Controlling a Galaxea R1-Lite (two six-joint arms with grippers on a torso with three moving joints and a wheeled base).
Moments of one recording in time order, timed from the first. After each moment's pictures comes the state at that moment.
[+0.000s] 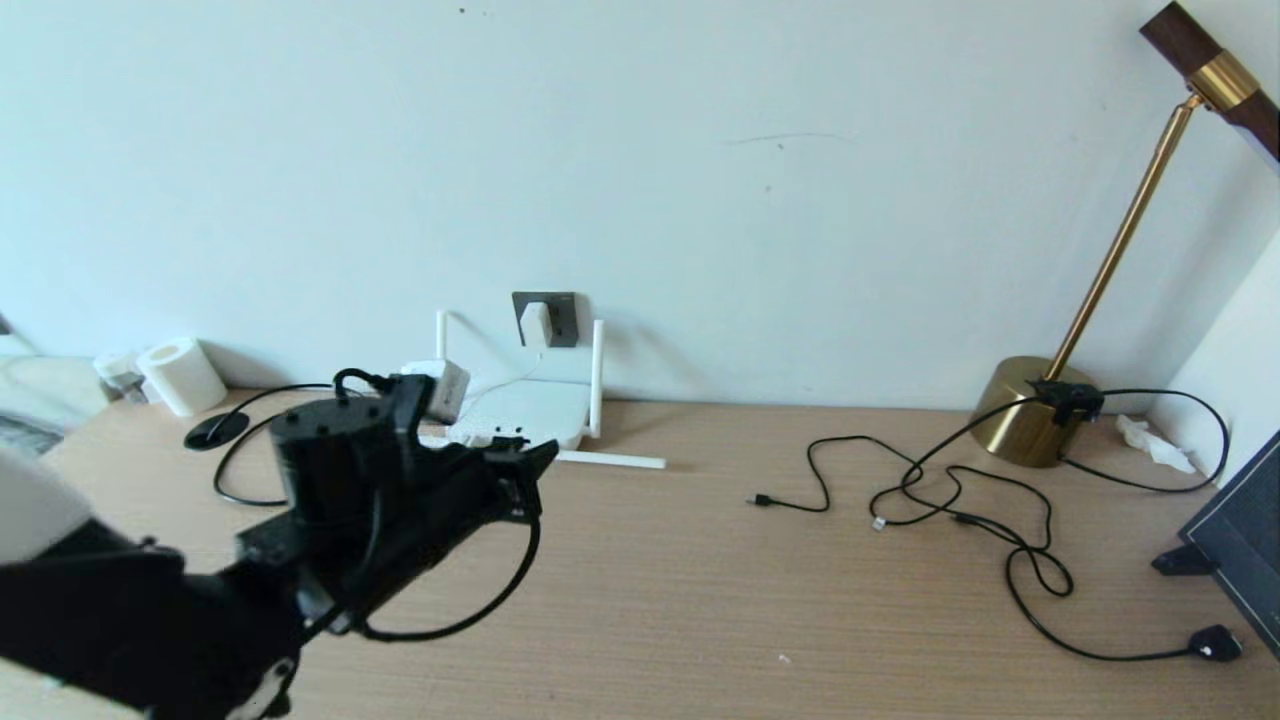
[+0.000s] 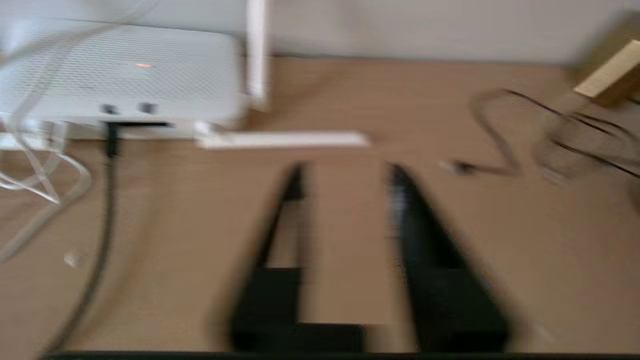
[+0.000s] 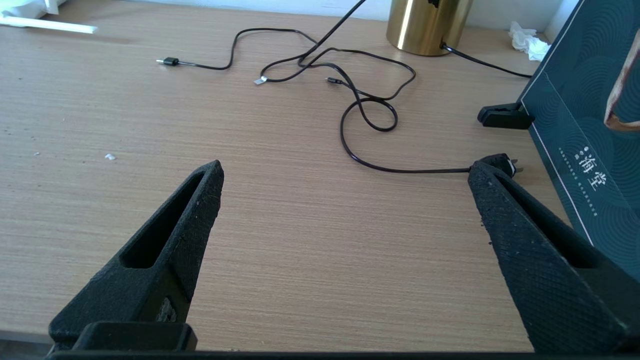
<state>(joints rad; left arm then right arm) -0.49 1.78 -0.53 -1.11 0.09 -0.15 0.00 0.00 -0.04 0.10 0.01 -0.02</state>
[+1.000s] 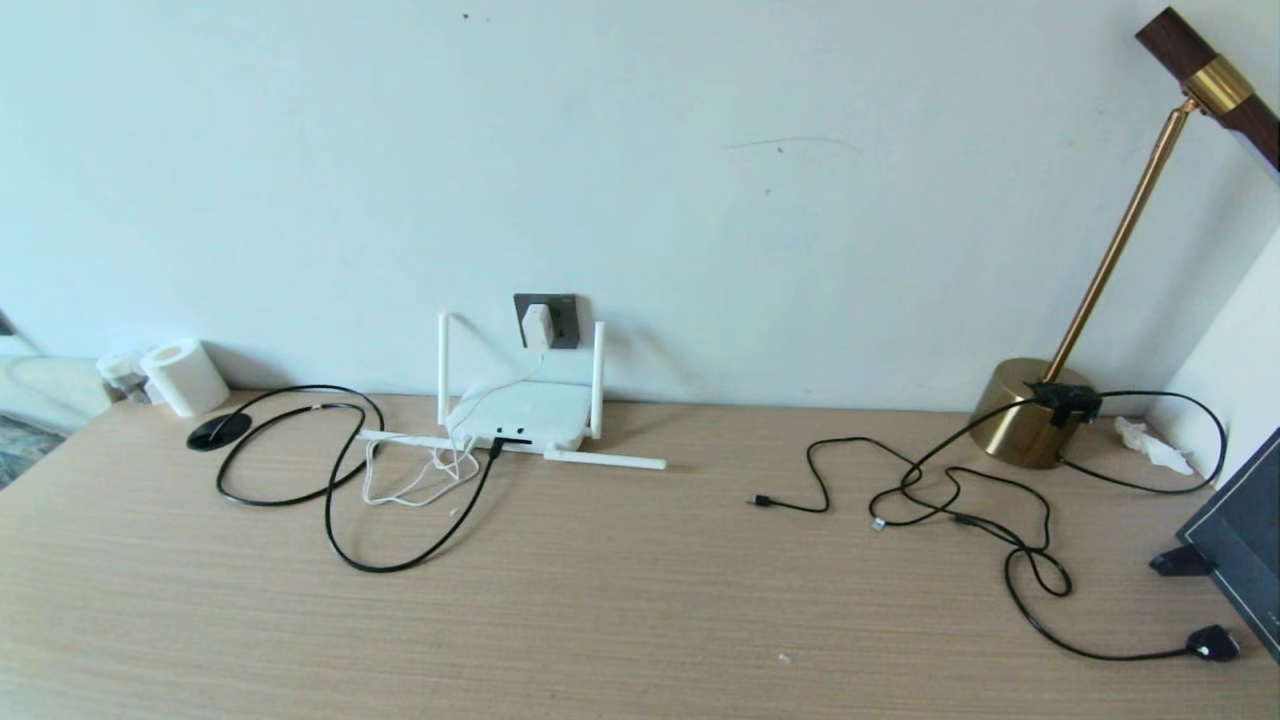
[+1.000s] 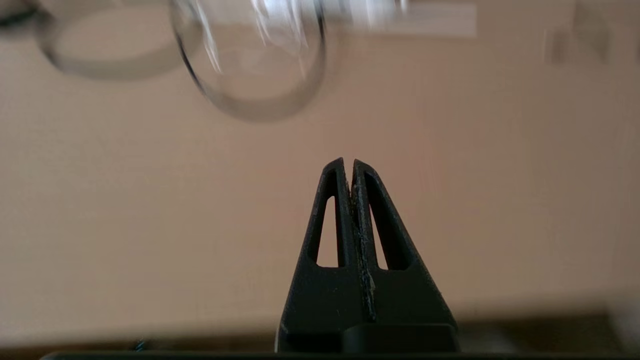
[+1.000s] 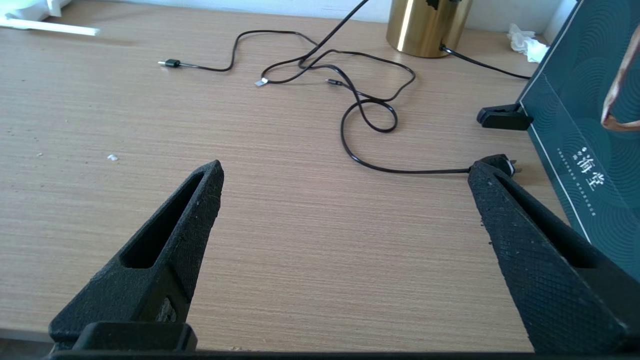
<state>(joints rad) -0.14 0.39 -0.02 -0.20 0.06 -0.01 0.00 0.00 -0.04 0.10 0.01 -0.02</state>
